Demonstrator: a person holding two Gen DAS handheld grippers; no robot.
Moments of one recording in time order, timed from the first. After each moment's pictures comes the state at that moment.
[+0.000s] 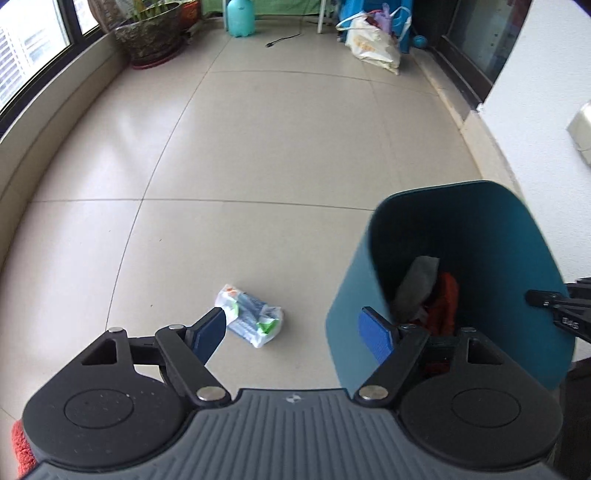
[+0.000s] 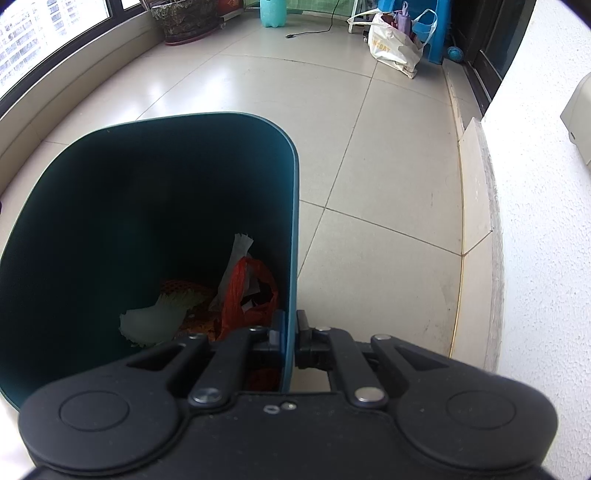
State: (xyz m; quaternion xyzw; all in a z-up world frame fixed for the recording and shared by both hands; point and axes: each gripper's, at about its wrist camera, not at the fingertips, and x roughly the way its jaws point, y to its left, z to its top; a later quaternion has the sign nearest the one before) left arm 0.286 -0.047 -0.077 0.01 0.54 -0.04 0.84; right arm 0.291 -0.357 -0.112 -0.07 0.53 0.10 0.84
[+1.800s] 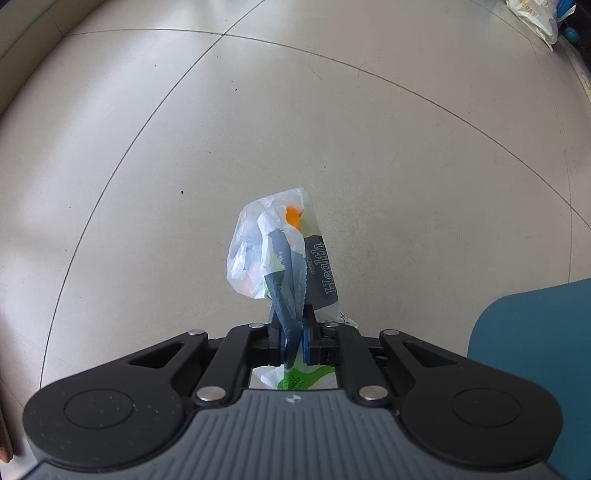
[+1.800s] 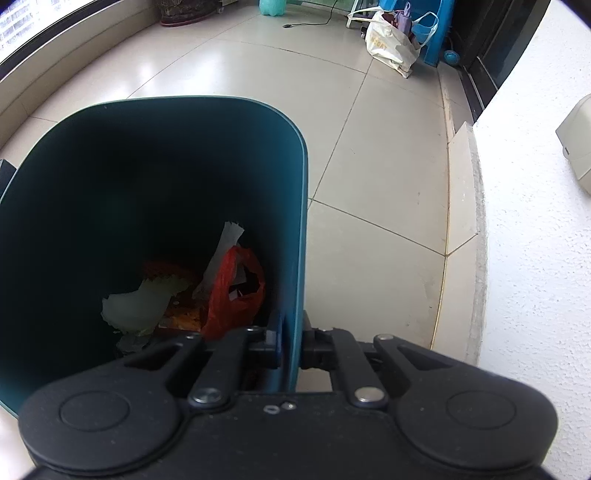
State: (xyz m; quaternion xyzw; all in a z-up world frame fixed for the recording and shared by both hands) left arm 0.333 0.055 -0.273 -0.09 0.63 0.09 0.76; right arm 0.288 -0.342 -0.118 -0.12 0.53 0.08 0.83
